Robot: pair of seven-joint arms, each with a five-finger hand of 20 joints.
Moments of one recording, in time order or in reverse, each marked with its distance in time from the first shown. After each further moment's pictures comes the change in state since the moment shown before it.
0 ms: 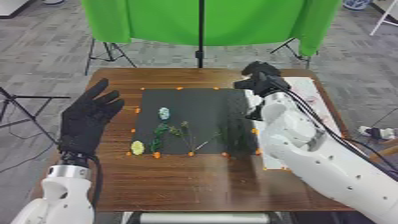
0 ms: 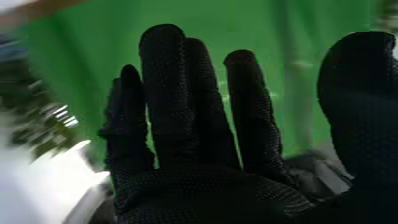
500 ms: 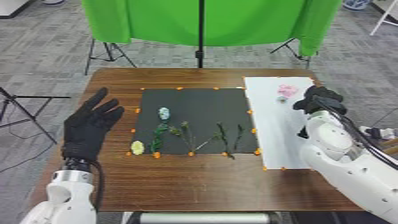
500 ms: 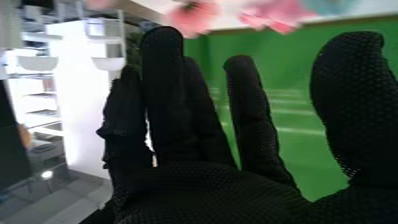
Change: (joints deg) left arm 0.2 -0.4 1.2 3.6 -1.8 -0.2 1.4; right arm -8.7 10.0 6.5 5.3 -2.4 -4.6 10.1
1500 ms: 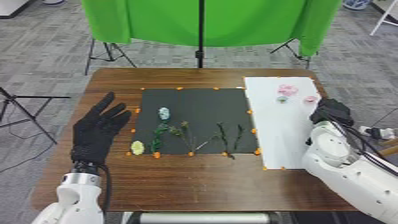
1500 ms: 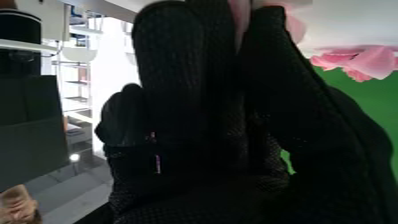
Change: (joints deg) left arm -0.9 -0.2 3.2 1.3 -1.3 -0.4 1.4; right arm 1.5 0.6 -6.4 6.9 -1.5 6.3 4.1
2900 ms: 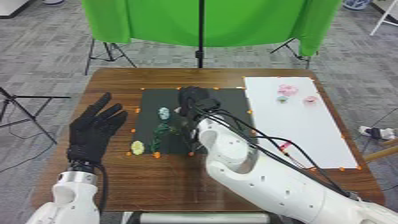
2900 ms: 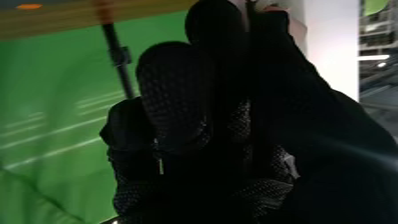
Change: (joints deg) left arm 0.2 -1.8 -2.6 0.0 0.5 0.0 -3.7; right arm 9.0 -31.1 -12.8 -4.6 -8.9 -6.2 -23.8
